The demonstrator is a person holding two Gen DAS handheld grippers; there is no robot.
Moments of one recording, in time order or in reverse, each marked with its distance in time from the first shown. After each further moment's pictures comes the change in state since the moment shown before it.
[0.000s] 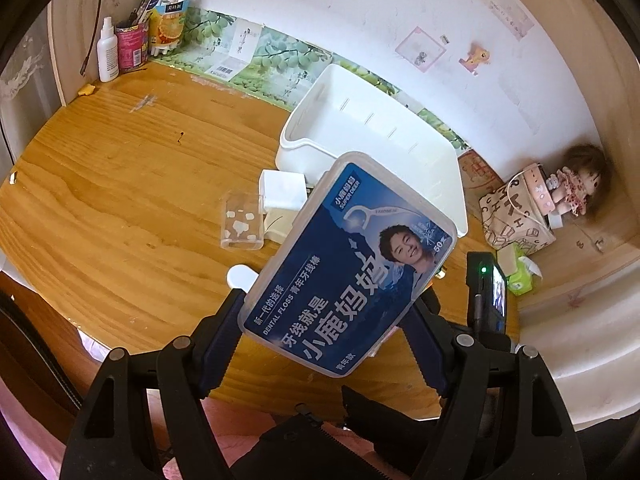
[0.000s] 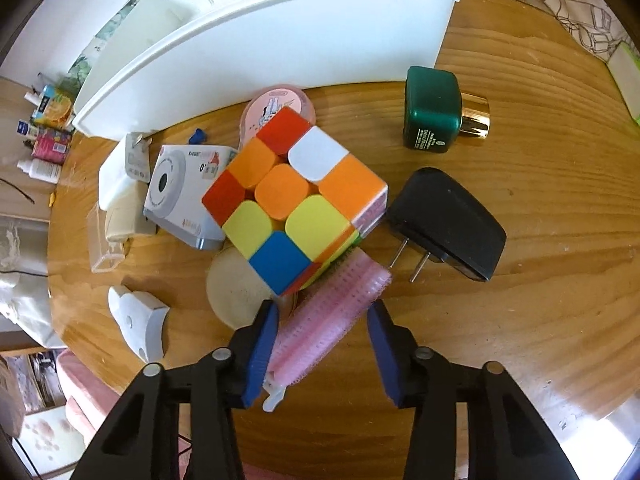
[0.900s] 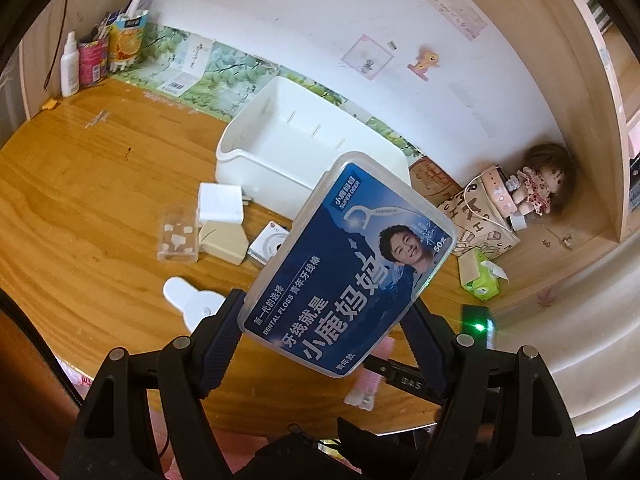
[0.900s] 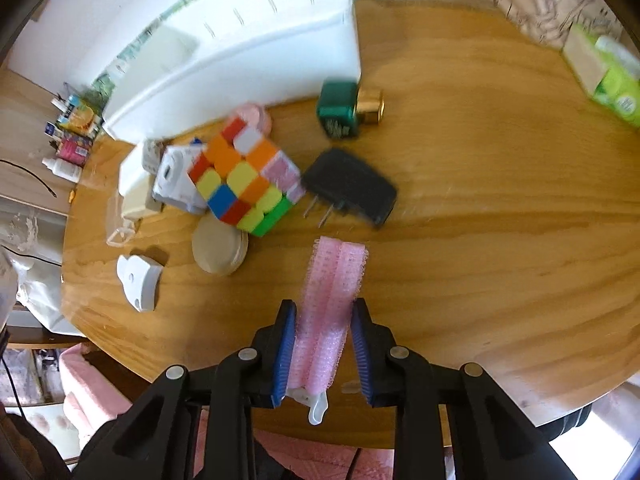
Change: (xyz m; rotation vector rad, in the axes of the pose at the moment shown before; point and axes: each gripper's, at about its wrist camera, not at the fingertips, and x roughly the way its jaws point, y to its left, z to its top) left arm 0.005 -0.041 -0.010 0.045 -0.068 -0.127; right arm -0.066 -0.073 -0.044 -0.019 -0.120 0.045
